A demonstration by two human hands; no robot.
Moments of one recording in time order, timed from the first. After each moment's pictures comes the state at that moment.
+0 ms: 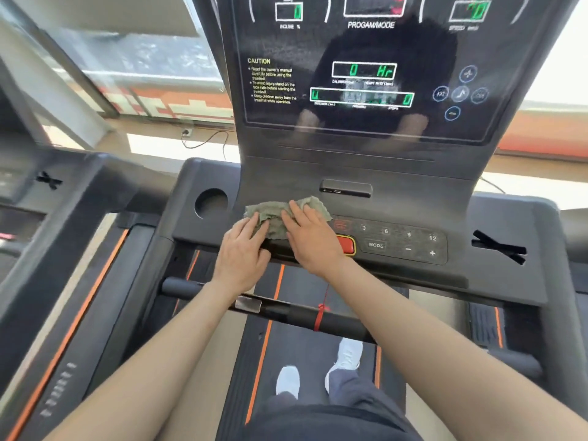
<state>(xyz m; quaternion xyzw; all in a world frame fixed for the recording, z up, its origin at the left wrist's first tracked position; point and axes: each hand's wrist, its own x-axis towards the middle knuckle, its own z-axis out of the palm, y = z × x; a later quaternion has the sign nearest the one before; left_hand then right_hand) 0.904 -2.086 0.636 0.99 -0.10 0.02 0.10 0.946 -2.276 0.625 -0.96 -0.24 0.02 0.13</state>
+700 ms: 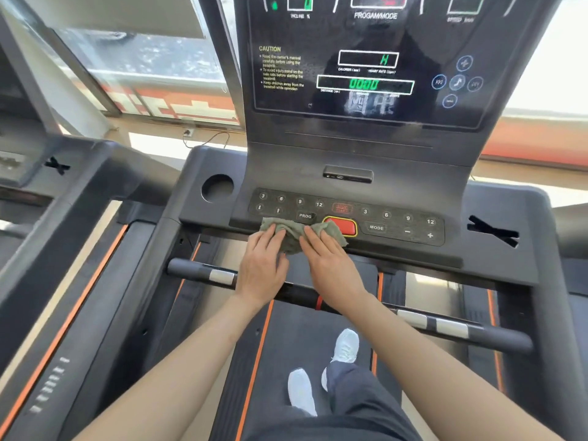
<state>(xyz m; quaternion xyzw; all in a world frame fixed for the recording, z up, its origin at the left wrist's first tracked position) 0.838 -2.121 0.619 0.96 -0.08 0.09 0.24 0.849 -2.304 0.607 -0.96 -0.25 -0.01 0.12</state>
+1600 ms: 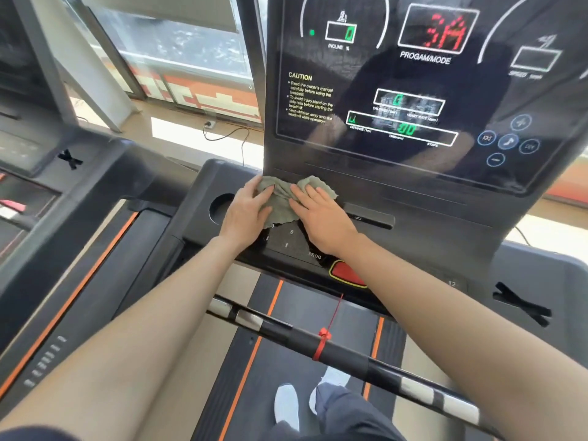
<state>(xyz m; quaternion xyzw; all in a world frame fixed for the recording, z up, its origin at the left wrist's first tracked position) 1.003 -2.056 0.643 0.97 -0.05 0.09 0.21 1.034 -2.272 0.654 -0.92 -0.40 -0.01 0.03</state>
